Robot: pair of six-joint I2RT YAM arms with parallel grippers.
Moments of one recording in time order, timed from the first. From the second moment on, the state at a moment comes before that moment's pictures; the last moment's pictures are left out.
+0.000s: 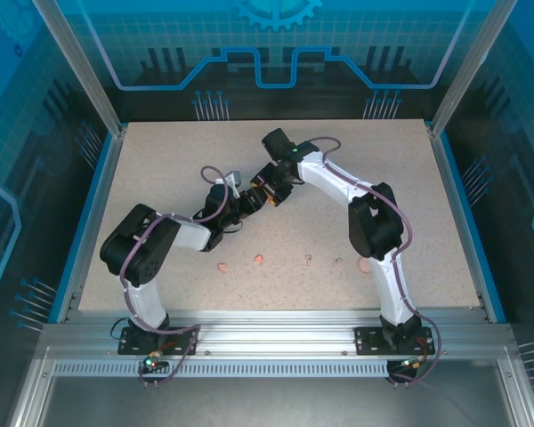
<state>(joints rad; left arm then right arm) -0.44 1.83 0.73 0.77 0.20 -0.95 0.58 2.22 1.94 -0.88 -0.27 1.31</state>
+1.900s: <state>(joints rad) -0.41 1.64 0.89 0.38 0.67 -0.76 0.31 1.51 0.95 -0.06 -0.58 0.64</state>
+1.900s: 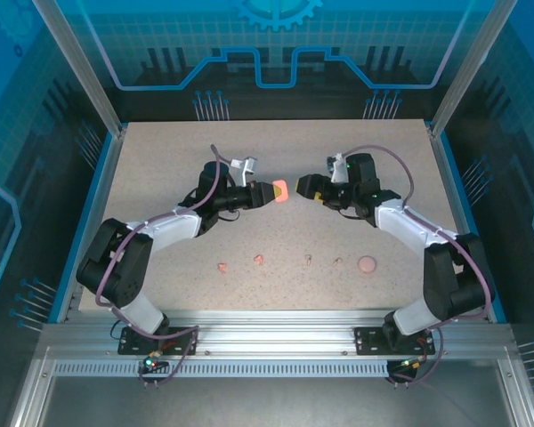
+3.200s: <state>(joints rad) -0.40 1.62 0.89 0.36 0.68 -0.76 0.29 1.60 0.89 0.05 -0.67 0.63</state>
